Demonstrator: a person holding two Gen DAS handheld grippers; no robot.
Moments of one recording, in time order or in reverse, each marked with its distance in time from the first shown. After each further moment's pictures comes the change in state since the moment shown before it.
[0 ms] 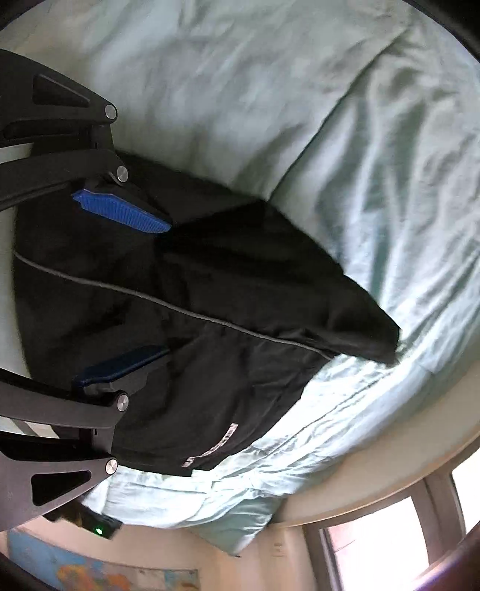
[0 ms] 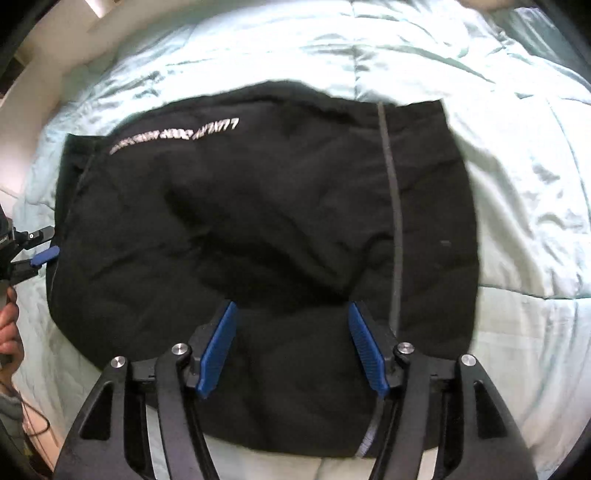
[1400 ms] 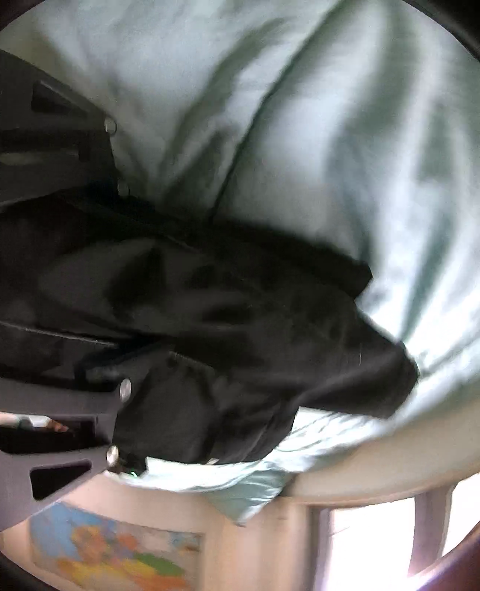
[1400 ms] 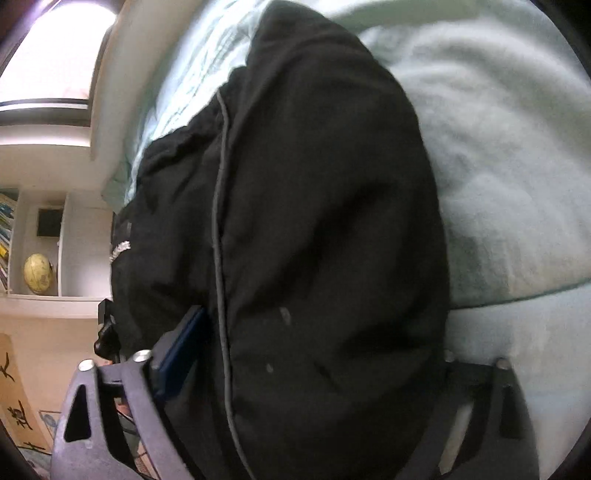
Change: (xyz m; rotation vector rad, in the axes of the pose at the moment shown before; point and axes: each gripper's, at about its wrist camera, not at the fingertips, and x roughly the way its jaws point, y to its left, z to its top) left arm 0.074 0.034 0.047 0.012 0.156 -0.216; right arm 0.094 -0.137 0.004 0.400 0.031 0.556
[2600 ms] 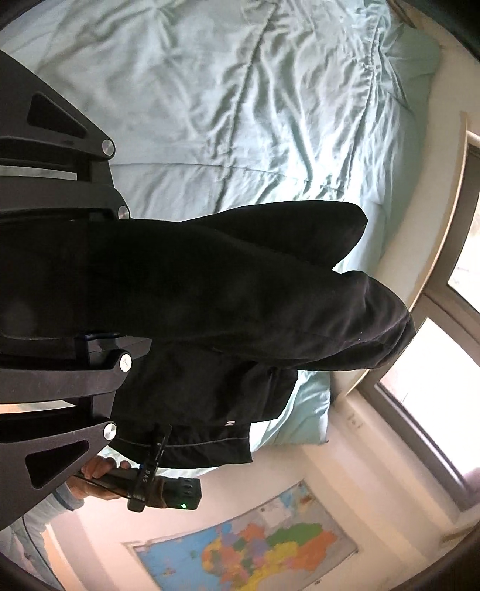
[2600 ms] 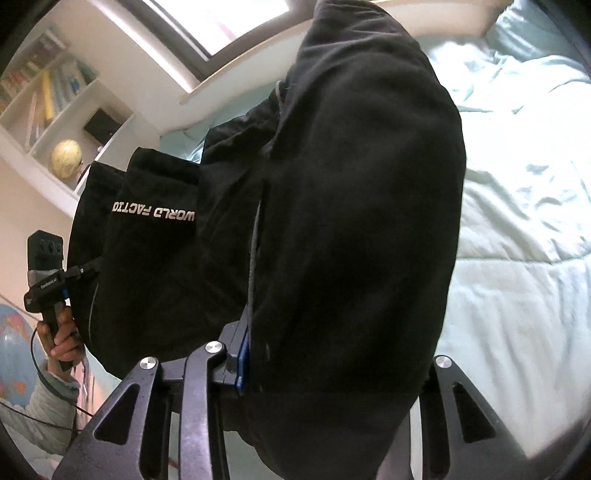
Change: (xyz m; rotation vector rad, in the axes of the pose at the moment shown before) left arm -0.191 -0.152 -0.217 0.459 -0.237 0.022; right arm -0.172 0.140 -0.182 -0.442 -0.177 -0.140
